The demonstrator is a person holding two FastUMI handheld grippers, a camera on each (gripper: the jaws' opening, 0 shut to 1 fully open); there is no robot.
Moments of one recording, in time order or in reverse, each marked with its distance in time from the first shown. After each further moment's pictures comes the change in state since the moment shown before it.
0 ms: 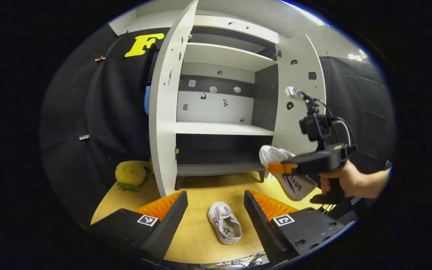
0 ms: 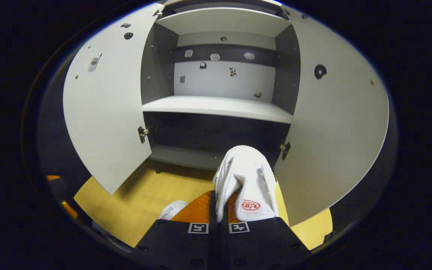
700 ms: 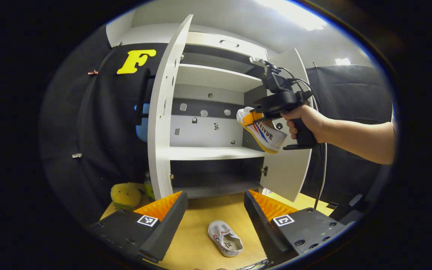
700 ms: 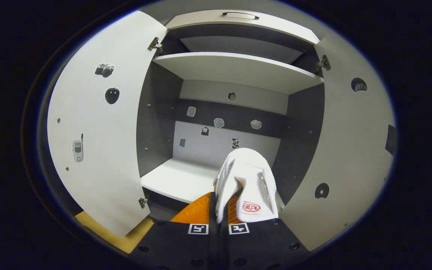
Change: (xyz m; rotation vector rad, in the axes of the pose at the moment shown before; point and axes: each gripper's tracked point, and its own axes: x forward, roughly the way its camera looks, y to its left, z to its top) left arm -0.002 0.003 0.062 0.063 -0.183 -0.051; right arm 0.035 0.003 0.226 -0.090 -0.259 -0.004
